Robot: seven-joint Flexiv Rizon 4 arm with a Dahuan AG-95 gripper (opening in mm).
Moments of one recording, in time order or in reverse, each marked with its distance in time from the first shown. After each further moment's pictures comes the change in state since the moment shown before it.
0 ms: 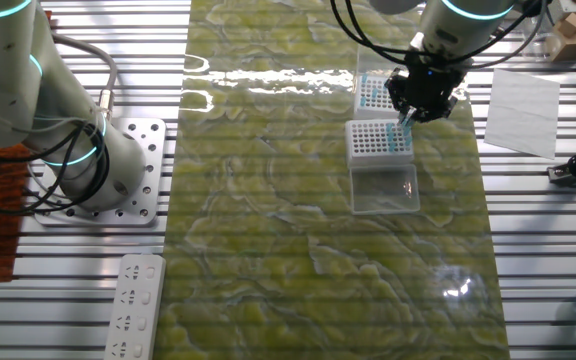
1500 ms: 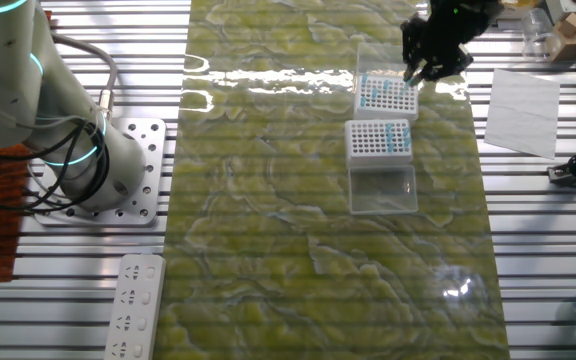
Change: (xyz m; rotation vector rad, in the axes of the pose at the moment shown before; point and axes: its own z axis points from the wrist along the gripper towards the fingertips) arm -0.022 0.039 -0.074 -0.099 0.110 0.252
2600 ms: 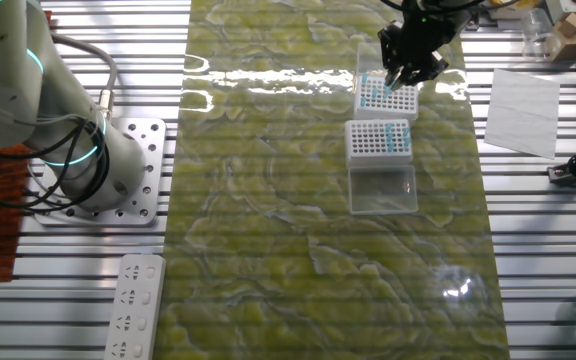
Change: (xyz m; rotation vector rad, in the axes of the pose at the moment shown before) arm 0.006 0.008 0.022 0.038 -0.038 -0.033
